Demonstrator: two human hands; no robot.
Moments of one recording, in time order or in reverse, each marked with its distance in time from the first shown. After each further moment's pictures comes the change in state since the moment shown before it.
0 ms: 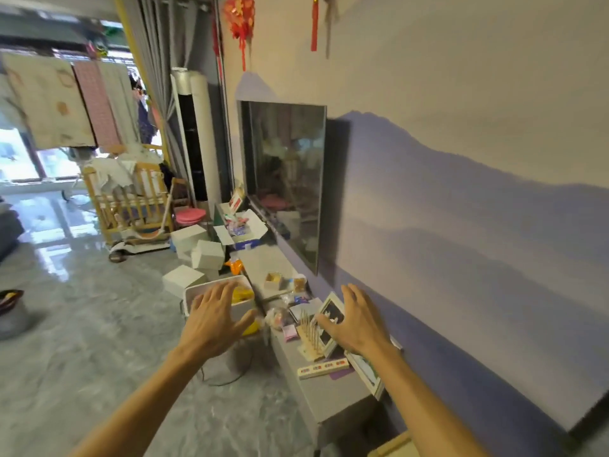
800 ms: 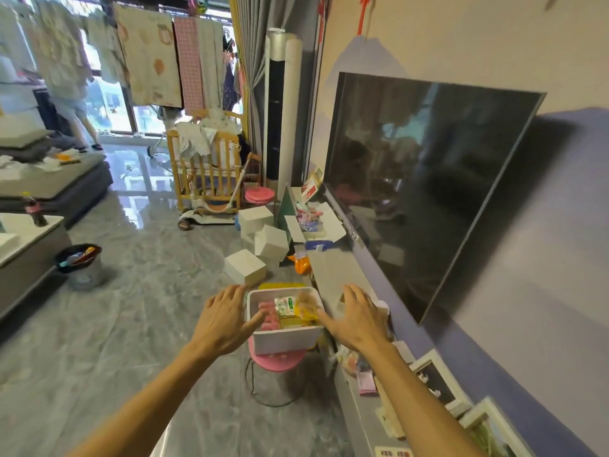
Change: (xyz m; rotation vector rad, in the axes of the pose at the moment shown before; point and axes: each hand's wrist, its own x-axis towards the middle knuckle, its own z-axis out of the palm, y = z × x) left_hand 0.223 -0.315 0.022 0.039 -0.056 -0.261; right_hand 0.347 -0.231 0.196 -0.026 -0.167 -0.176
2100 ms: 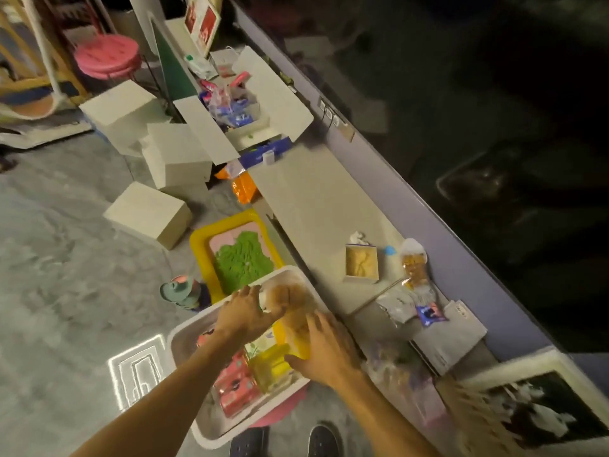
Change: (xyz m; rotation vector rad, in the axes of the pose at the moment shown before) left_hand 0.547 -0.099 0.481 0.014 -0.744 -0.003; right_hand 0.452 0.164 0.443 0.053 -0.457 0.332
